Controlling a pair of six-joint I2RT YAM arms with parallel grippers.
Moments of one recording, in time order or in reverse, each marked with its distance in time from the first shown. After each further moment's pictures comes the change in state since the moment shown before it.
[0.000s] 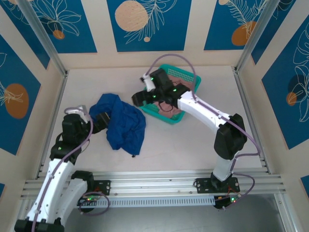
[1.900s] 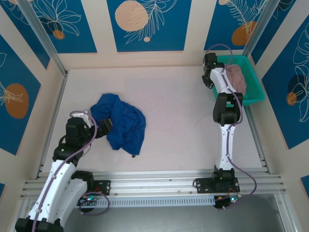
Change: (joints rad) left arm -0.015 -0.030 -0.078 -0.001 0.011 0.075; right arm -0.671 0.661 0.647 -0.387 0.580 -0.497
